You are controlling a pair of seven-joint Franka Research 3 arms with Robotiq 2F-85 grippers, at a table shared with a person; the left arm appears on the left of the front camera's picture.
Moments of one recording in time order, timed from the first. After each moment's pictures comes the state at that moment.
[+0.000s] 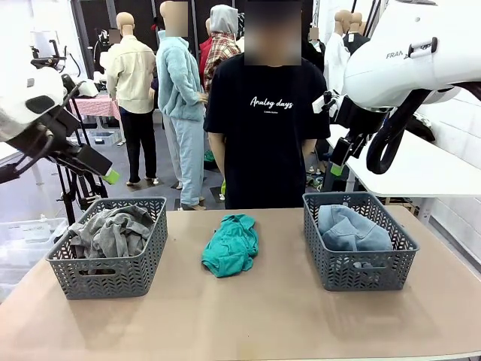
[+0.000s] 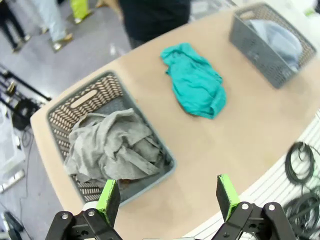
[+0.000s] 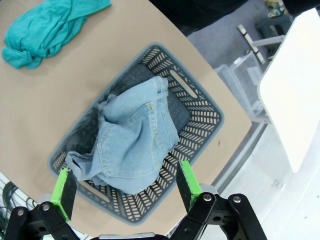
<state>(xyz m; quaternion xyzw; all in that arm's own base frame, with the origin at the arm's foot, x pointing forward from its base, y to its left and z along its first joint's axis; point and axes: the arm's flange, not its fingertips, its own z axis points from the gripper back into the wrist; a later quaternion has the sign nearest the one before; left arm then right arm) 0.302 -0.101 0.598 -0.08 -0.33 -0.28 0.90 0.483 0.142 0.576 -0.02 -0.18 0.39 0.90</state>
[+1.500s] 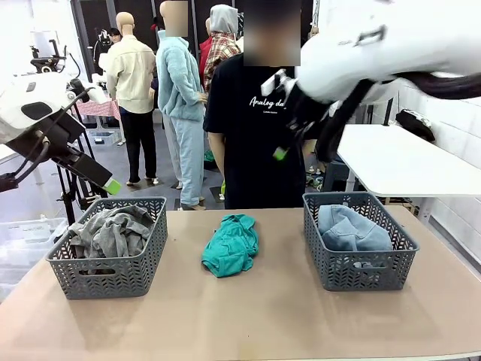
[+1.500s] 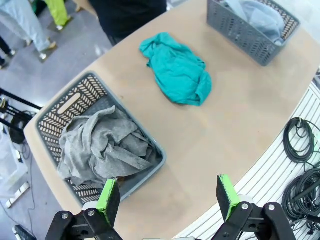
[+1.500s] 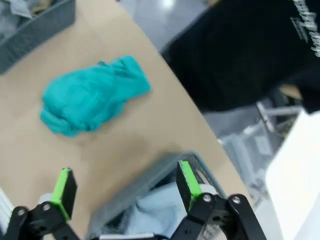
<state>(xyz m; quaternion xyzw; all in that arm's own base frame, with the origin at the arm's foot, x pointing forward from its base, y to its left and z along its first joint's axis) 0.295 -0.111 0.595 -0.07 -0.31 -0.33 0.89 0.524 0.262 0.576 0.06 -0.25 0.48 0.84</state>
